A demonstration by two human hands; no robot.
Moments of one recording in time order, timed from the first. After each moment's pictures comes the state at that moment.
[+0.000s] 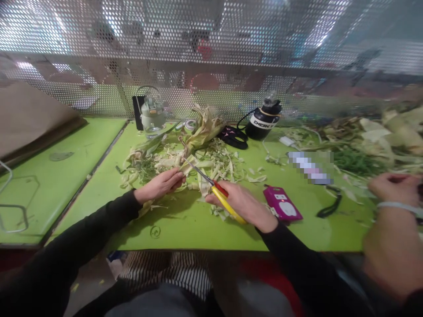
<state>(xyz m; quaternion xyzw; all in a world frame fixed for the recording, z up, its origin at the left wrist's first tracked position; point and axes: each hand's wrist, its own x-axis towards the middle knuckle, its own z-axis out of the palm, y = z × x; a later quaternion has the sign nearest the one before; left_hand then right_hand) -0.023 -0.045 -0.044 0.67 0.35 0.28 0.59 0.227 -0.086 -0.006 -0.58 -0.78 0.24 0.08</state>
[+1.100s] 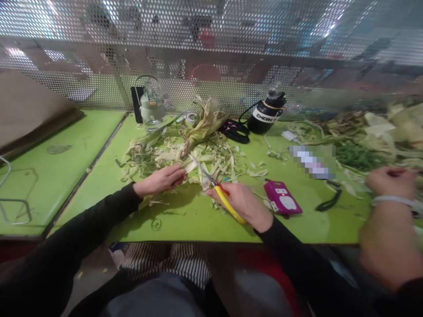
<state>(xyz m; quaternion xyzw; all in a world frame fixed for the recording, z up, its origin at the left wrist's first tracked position) -0.026 -0.041 -0.050 0.62 0.32 0.25 0.67 0.223 -0.100 -0.019 -0.60 -0.78 0.17 0.09</state>
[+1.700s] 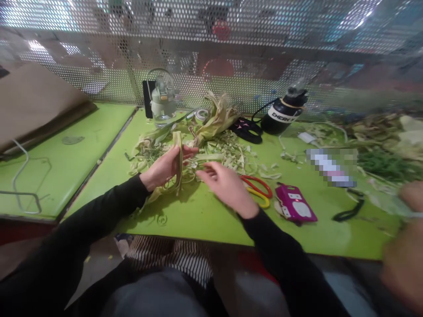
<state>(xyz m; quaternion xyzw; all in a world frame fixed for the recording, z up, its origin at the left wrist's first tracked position) -0.021 -0.037 -0.041 0.39 0.32 0.50 0.70 0.183 -0.066 -0.023 -0.56 -0.77 0.24 0.20</state>
